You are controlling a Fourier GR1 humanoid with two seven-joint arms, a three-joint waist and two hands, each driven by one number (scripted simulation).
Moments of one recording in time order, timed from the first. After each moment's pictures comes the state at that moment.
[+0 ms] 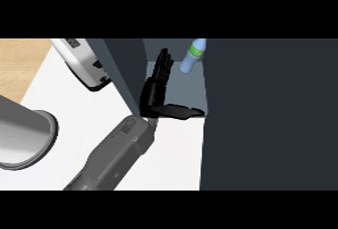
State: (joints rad) left arm -0.74 0.00 -0.47 -0.80 0.67 0.31 -0.63; right arm 0.97 -0.08 0.16 -2.43 -0.17 0.41 -0.23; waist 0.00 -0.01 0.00
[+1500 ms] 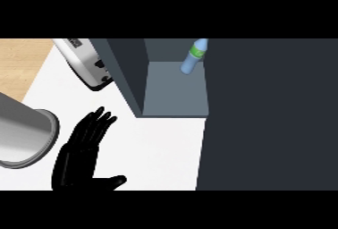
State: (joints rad) left arm 0.03 0.41 -0.49 -1.70 0.72 0.21 -0.54; right arm 1.00 -0.34 0.43 -2.50 -0.01 0.64 -0.27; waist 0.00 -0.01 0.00
